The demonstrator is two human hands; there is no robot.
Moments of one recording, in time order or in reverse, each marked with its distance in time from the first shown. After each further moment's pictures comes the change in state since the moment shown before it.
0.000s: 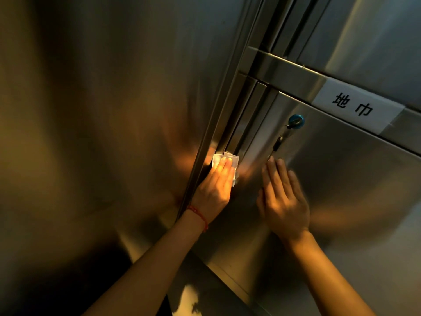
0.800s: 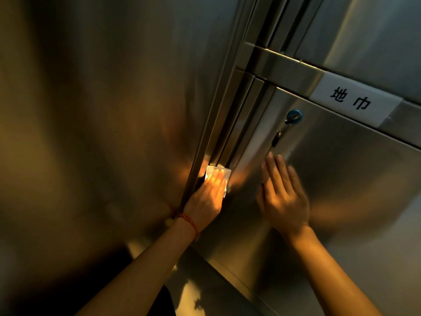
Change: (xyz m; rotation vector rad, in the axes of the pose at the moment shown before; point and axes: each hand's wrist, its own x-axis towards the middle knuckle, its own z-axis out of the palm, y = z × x) left_hand -0.039 -0.002 0.007 0.084 -0.123 0.139; right_hand -0.002 0.000 0.005 0.011 0.029 0.010
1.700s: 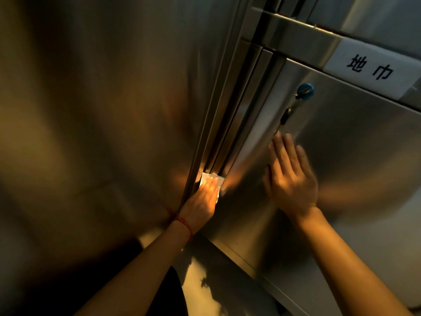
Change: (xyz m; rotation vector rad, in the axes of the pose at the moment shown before) left_hand -0.055 0.017 0.010 0.041 -0.246 0.070; right_hand 0.002 -0.001 -0.006 -0.048 -0.032 -0.004
